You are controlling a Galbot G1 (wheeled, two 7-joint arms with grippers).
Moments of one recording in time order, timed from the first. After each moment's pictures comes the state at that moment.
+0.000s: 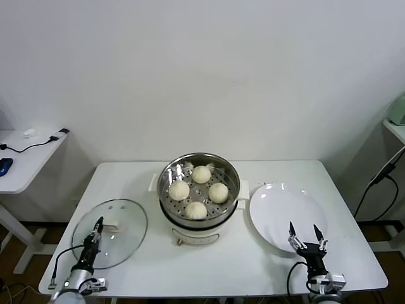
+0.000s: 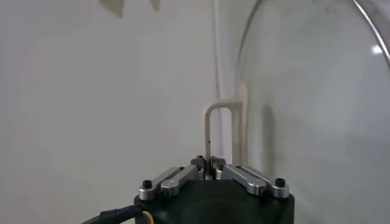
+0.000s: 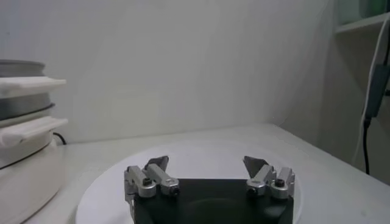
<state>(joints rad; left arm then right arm) 1.33 -1.25 -0.68 -1.34 1.31 -0.13 -0.43 -1.47 1.31 0.60 1.62 0.37 0.20 0.01</state>
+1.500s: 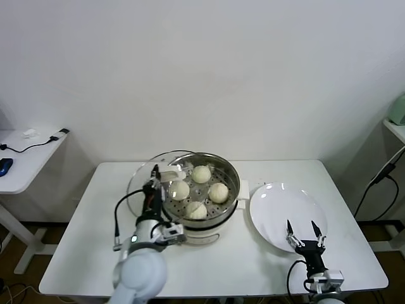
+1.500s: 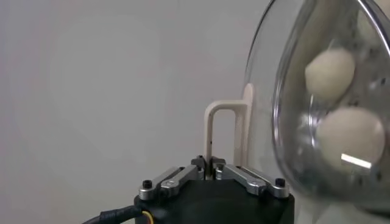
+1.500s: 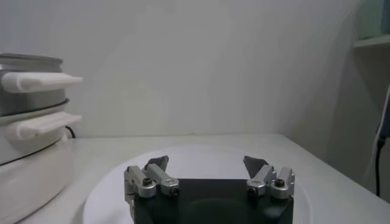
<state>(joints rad) 1.18 -1.33 -0.11 -2.09 1.35 0.62 0.21 -1.48 1.29 0.59 1.65 0.31 0.20 0.01</state>
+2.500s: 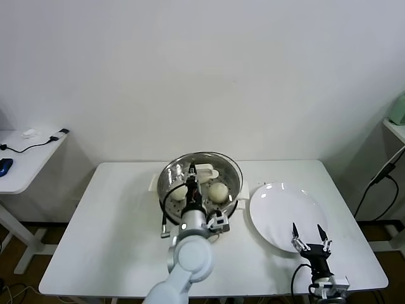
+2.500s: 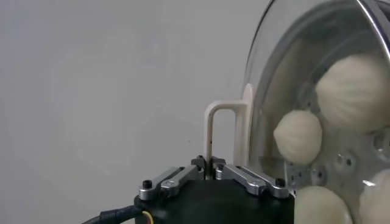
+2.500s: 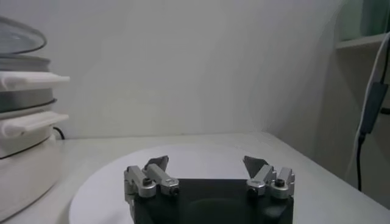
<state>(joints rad) 1.03 -1.52 0.07 -1.84 1.57 0.70 0.27 -1.50 1.30 0.62 1.64 0.32 0.23 0.00</state>
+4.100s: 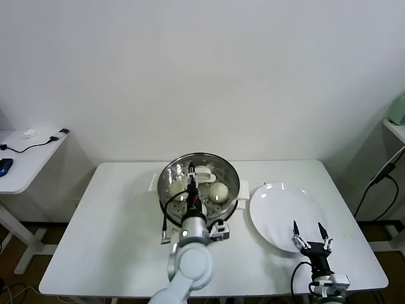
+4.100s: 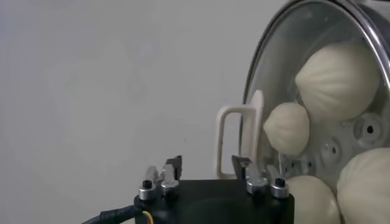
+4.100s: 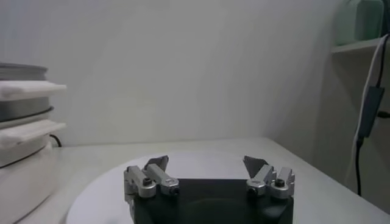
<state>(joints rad) 1.07 -1.51 0.07 -1.84 1.61 0.68 0.24 -1.49 1.31 0.62 1.64 0.32 0.24 0.01</state>
